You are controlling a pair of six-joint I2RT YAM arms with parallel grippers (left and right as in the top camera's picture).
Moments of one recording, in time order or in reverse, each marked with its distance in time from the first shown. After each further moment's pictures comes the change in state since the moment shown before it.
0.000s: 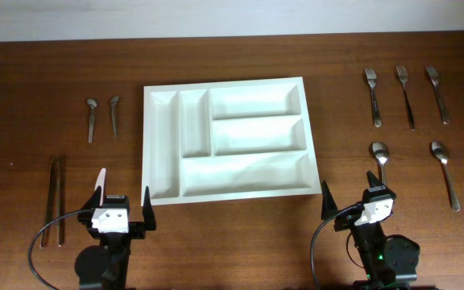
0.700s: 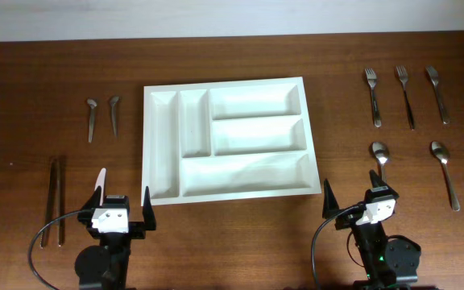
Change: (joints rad) left arm 0.000 0.000 0.000 0.000 0.000 0.000; right arm 0.000 0.000 -0.001 0.031 0.019 0.000
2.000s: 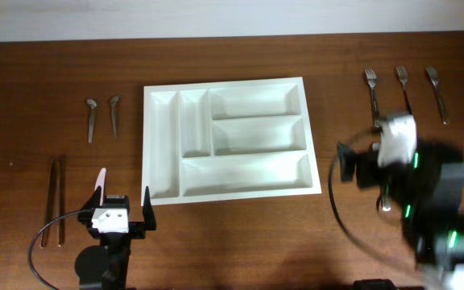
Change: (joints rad) left arm 0.000 -0.001 -0.002 0.000 0.000 0.000; right arm 0.000 0.893 1.021 -0.698 -0.003 -0.106
